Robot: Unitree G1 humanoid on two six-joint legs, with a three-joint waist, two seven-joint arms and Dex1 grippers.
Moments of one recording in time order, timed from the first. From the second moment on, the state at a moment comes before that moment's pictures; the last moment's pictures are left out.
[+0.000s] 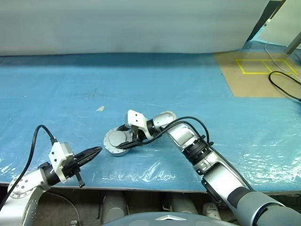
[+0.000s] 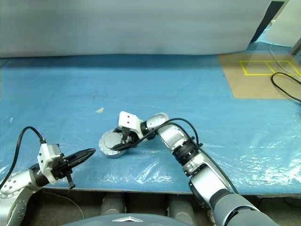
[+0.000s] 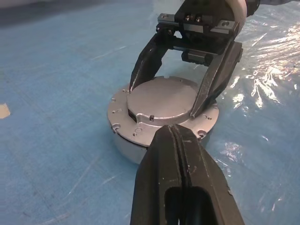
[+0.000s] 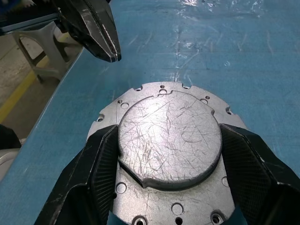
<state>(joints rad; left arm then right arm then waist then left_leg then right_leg) 0.34 0.59 0.25 -0.23 -0.48 -0.03 -1.04 -0.71 -0.11 0.52 0.35 0.01 0.30 1.14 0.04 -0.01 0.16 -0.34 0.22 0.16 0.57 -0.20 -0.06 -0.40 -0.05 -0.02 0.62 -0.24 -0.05</state>
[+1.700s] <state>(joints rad) 0.36 0.59 0.23 -0.28 -0.48 0.00 -1.01 -0.70 -0.11 0.50 0.33 0.04 0.34 1.16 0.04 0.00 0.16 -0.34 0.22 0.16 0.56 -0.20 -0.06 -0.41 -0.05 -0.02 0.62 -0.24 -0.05</state>
